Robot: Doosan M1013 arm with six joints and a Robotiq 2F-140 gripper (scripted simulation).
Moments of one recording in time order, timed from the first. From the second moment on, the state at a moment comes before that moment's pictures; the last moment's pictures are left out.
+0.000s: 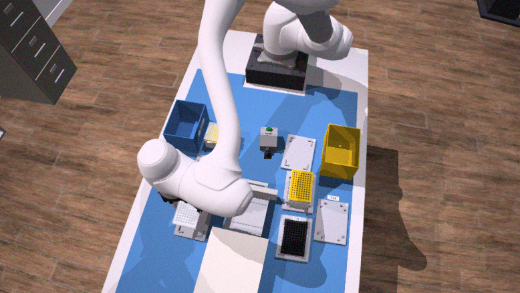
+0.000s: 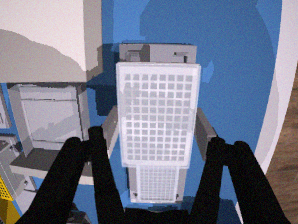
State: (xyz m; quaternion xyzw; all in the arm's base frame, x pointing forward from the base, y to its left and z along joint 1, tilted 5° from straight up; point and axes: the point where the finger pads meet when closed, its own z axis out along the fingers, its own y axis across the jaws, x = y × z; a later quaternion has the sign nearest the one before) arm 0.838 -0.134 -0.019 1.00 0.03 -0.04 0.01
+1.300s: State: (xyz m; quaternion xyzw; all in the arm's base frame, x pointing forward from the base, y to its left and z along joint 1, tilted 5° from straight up) arm 0.840 -0.130 0.017 1.00 0.05 -0.04 0.01
